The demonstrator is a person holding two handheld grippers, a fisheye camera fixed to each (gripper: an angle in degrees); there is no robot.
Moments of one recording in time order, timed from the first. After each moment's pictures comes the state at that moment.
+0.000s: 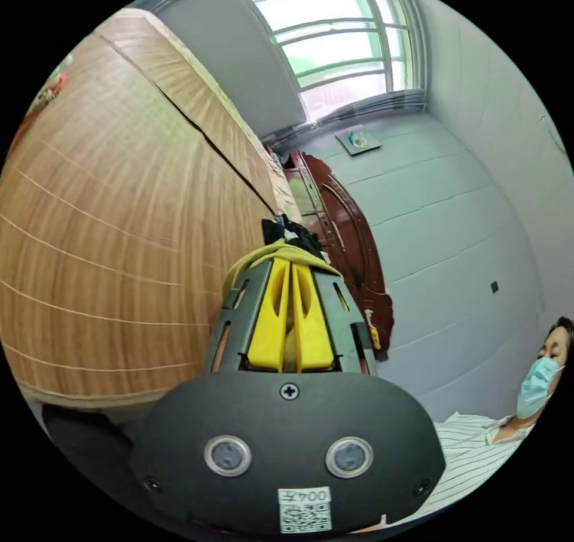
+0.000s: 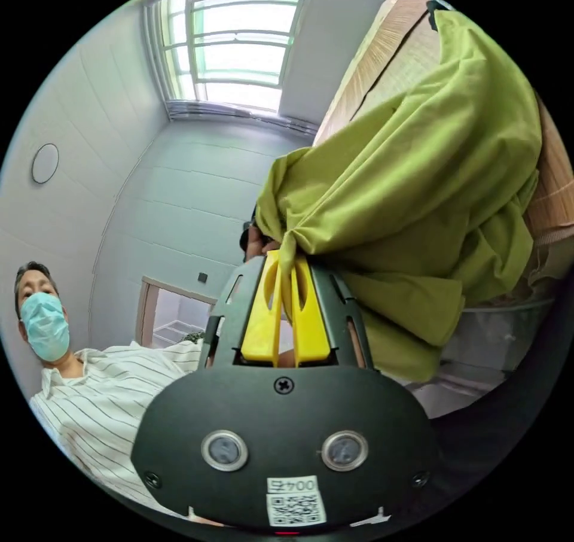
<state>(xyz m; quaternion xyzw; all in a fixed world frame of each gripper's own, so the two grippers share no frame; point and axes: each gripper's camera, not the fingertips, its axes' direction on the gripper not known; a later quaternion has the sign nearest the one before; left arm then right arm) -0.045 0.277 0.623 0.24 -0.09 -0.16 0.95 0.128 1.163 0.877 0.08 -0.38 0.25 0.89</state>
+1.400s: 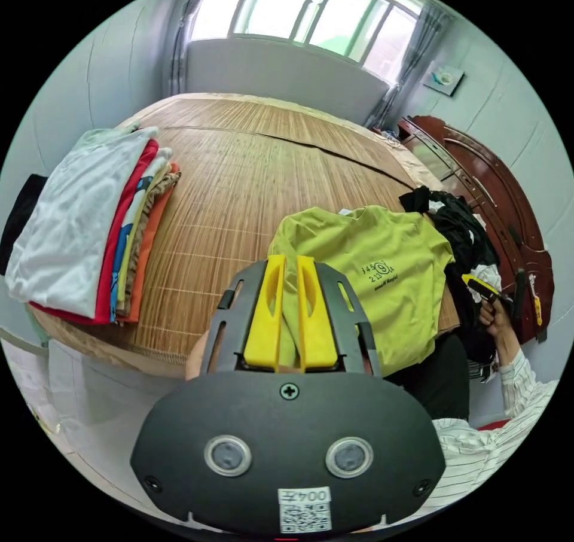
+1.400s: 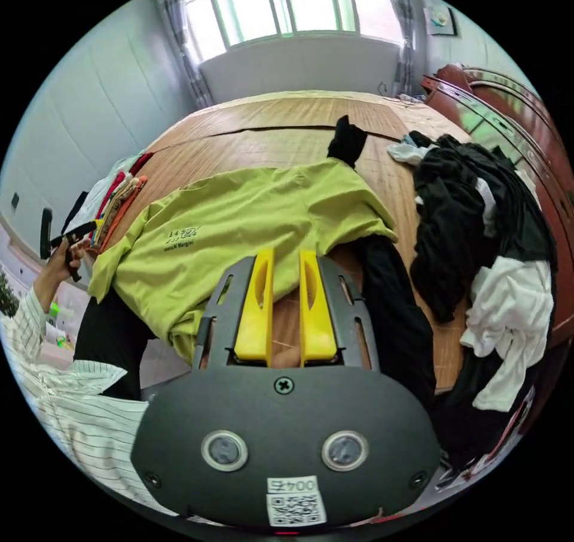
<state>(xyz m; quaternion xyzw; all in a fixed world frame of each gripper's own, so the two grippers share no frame) 0.047 0.260 0.731 0.12 -0.49 -0.13 0.85 0.141 0.956 0.904 -0.01 0.15 0.07 0.99</state>
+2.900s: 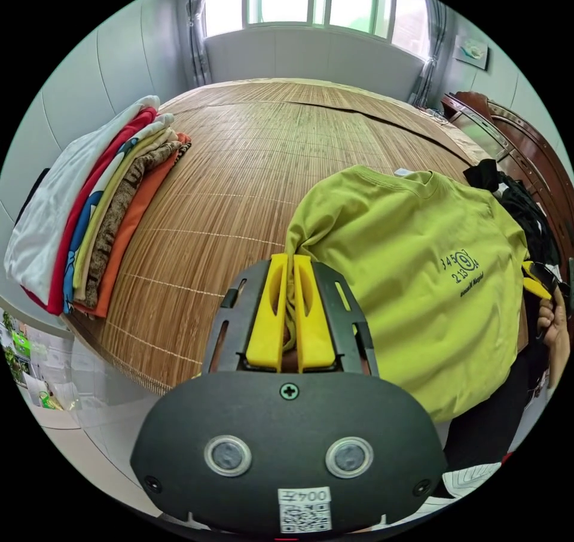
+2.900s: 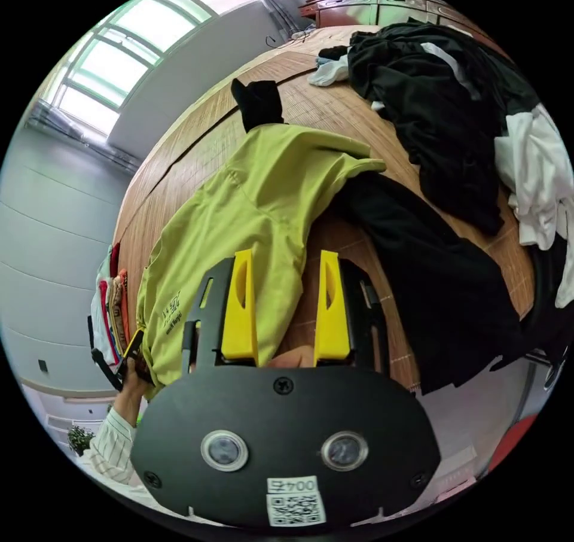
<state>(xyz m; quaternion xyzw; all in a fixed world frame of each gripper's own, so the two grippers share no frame) -0.019 0.257 0.845 0.10 -0.59 -0.17 0.78 0.200 0.922 0.946 0.00 0.10 0.36 0.93</state>
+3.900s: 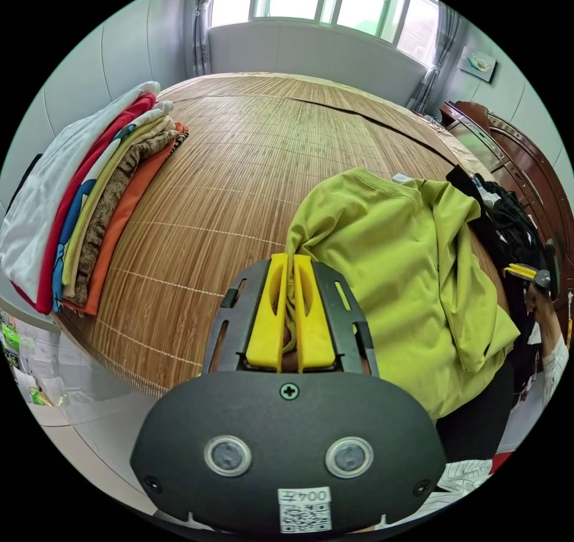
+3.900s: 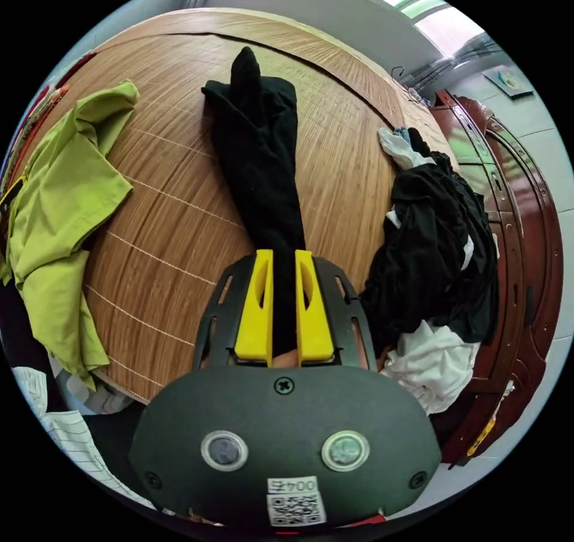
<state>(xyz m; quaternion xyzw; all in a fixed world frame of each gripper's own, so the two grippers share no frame) -0.044 0.264 0.808 0.11 -0.56 -0.19 0.80 0.119 0.843 1.037 -0.20 0.35 -0.01 0.91</state>
